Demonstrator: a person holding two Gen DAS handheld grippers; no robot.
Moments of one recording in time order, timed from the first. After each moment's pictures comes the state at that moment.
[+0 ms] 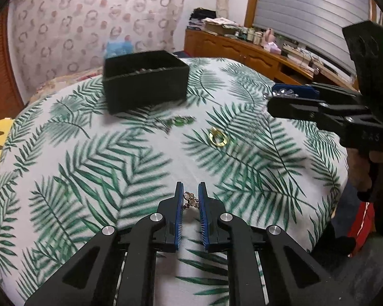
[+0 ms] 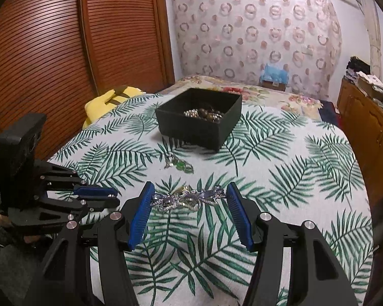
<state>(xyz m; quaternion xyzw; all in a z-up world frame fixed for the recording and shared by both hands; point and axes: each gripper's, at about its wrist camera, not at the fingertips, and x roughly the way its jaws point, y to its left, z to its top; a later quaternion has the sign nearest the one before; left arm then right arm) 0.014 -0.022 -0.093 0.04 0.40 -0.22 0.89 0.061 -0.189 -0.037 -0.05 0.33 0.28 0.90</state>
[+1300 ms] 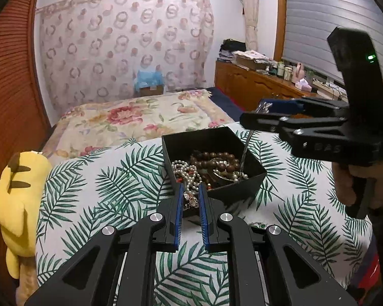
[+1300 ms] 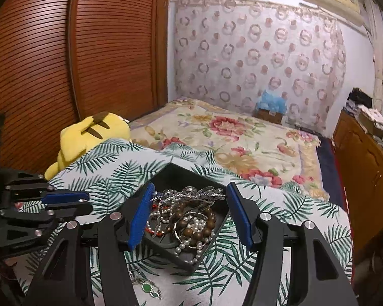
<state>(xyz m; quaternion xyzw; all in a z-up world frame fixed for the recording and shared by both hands) 0.117 0.023 -0.022 0.03 0.32 -0.14 0.94 0.214 -0.126 0.015 -0.09 0.29 0.26 0.92</state>
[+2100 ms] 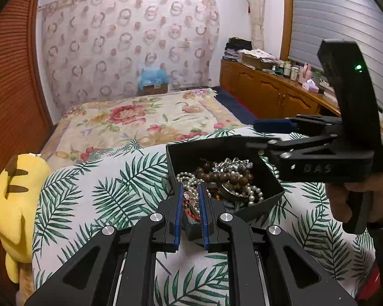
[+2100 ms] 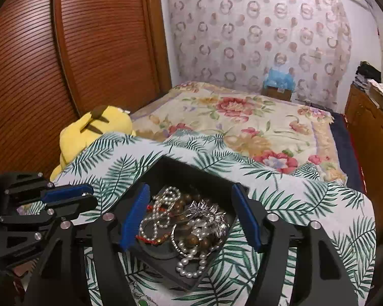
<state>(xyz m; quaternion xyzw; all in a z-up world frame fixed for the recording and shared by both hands) 0.155 0.021 -0.025 0.03 0.33 -0.13 0.94 0.256 -0.120 -0.009 -0.05 0.34 0.27 0.90</state>
